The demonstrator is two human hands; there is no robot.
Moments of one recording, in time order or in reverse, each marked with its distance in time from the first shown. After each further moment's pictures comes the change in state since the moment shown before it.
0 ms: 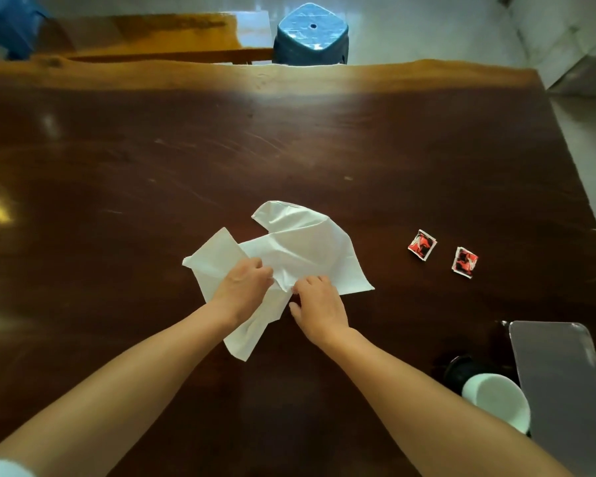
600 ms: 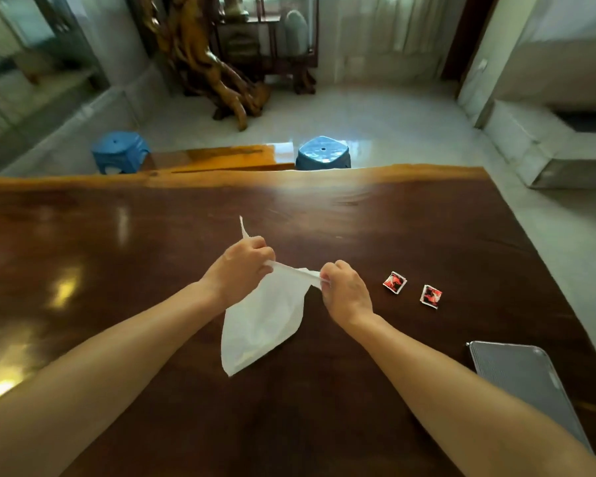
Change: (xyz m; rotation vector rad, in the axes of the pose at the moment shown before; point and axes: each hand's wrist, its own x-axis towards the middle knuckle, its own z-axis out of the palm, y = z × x) left_hand -0.131 0.125 -0.161 0.151 0.302 0.128; right_hand -0.114 0.006 -0.129 0.118 0.414 -0.127
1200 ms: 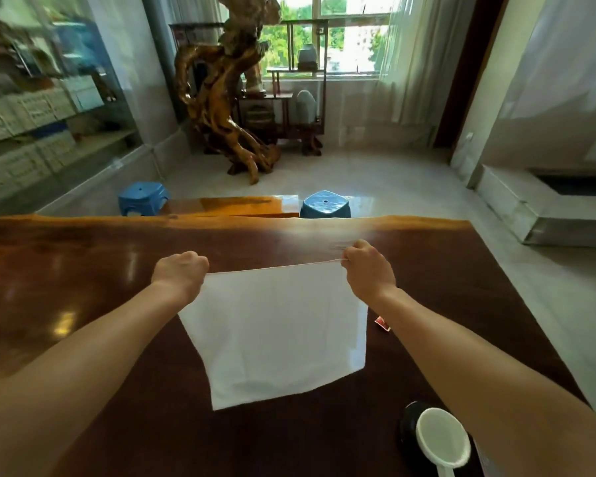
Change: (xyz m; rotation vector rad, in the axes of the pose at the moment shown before) left_hand -0.057 -0.020 -0.078 0.497 0.024 -0.434; right_hand 0.015 -0.010 -0.119 -0.207 0.173 -0.160
